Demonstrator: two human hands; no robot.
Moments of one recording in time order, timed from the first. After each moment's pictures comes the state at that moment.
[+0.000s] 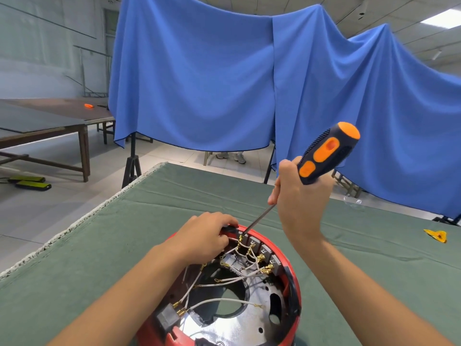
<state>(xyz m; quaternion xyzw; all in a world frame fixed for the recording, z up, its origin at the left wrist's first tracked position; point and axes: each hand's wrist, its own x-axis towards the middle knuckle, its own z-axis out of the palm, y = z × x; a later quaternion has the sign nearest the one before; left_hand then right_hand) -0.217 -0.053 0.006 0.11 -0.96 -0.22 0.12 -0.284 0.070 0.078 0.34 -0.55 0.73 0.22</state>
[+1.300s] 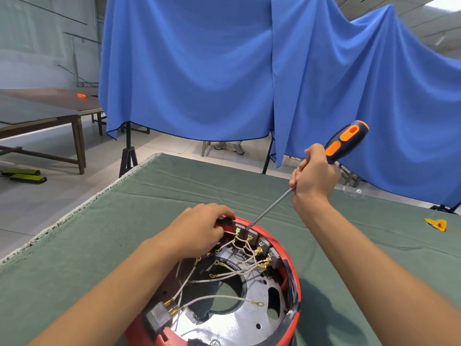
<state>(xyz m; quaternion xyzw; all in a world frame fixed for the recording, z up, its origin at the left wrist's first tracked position) -0.220 -0.059 0.002 0.11 -0.96 -0.23 0.12 -0.360 0.065 0.075 0.11 -0.52 0.84 0.09</state>
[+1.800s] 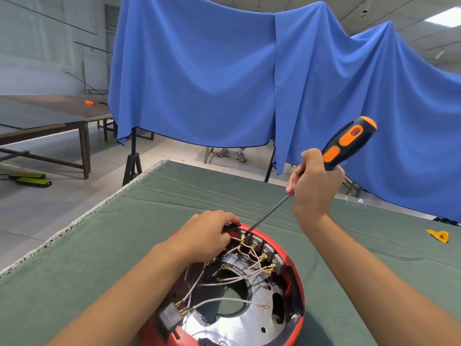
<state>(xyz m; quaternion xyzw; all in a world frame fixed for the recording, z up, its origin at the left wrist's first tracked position) -0.216 -0.054 0.006 0.12 -0.96 -0.24 0.12 -0.323 0.065 0.083 0.28 -0.51 0.80 0.16</state>
